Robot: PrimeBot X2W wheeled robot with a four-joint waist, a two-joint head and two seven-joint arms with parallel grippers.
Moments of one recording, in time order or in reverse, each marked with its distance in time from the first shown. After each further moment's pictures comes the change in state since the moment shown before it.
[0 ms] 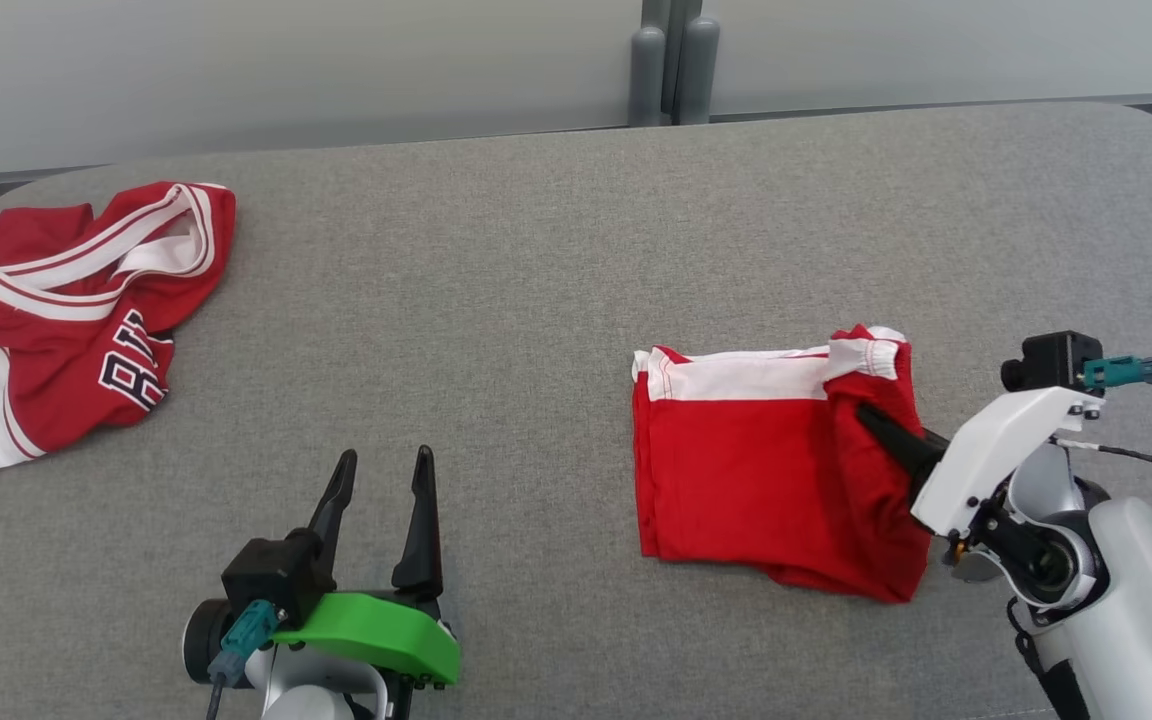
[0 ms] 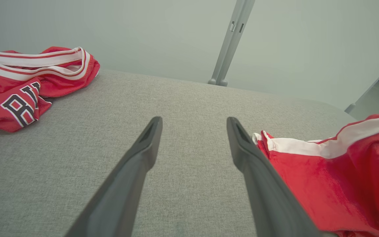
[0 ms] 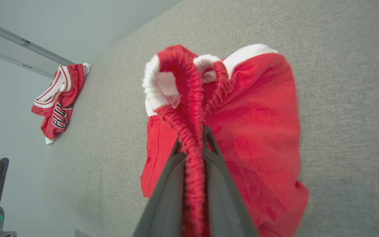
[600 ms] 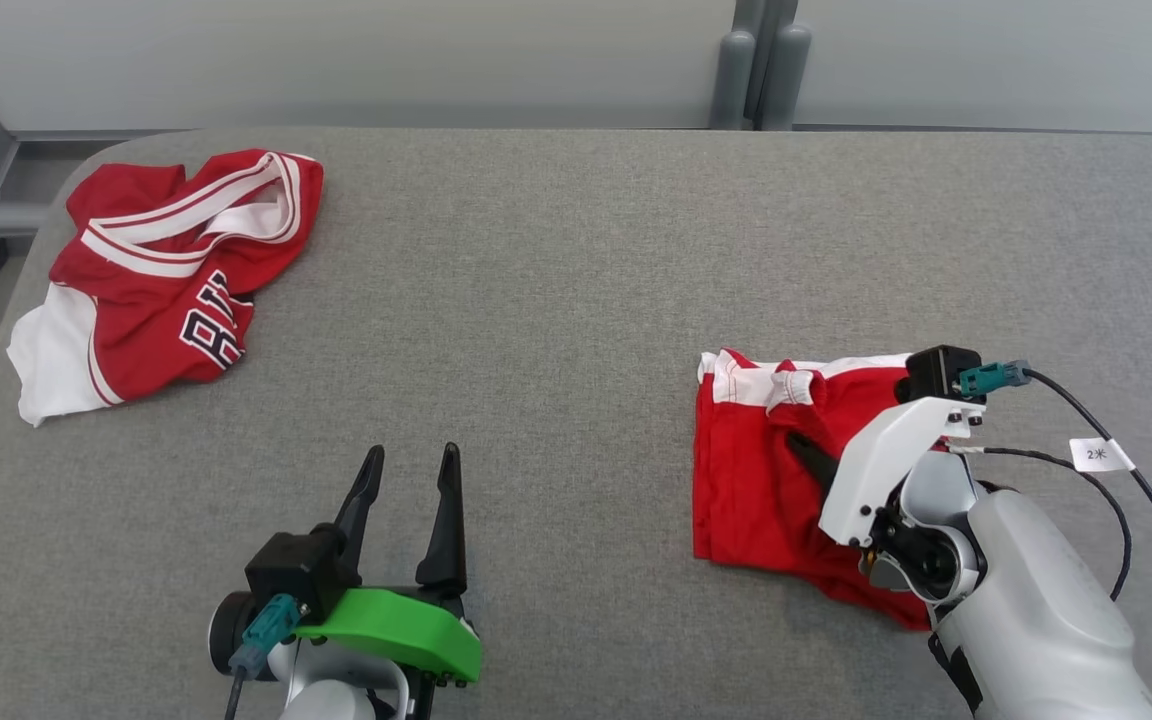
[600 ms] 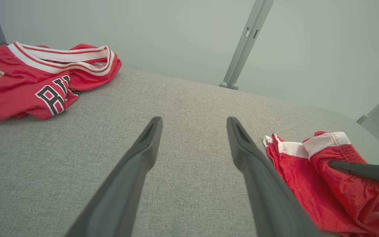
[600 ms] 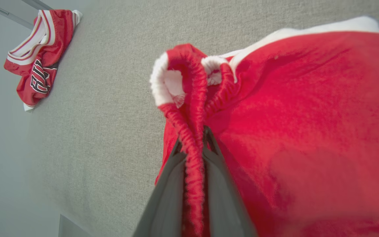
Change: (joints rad) left arm -0.010 -0.023 -0.023 0.008 -0.006 -0.012 0.001; right arm -0.114 0.145 0.050 0.262 -0.195 0.000 -0.068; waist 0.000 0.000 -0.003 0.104
